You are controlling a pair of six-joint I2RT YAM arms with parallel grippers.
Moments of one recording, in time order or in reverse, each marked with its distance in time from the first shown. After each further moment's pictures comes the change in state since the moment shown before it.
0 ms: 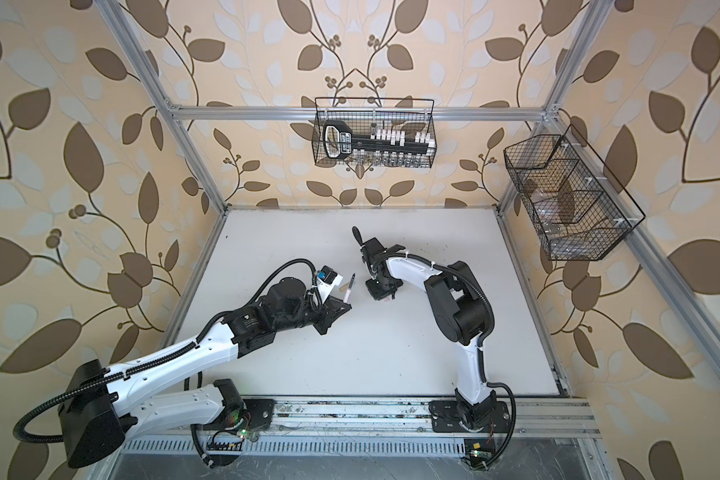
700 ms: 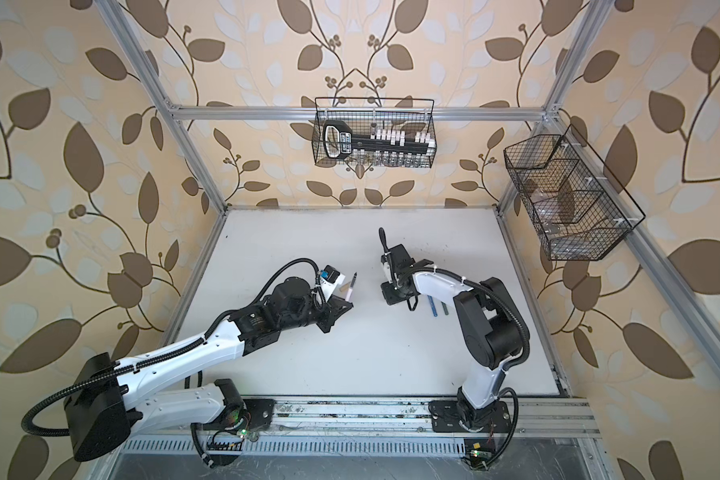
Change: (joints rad) left arm 0.000 0.053 -0.005 0.046 -0.022 0.000; right arm -0.094 -0.296 -0.361 0.282 -0.119 0.066
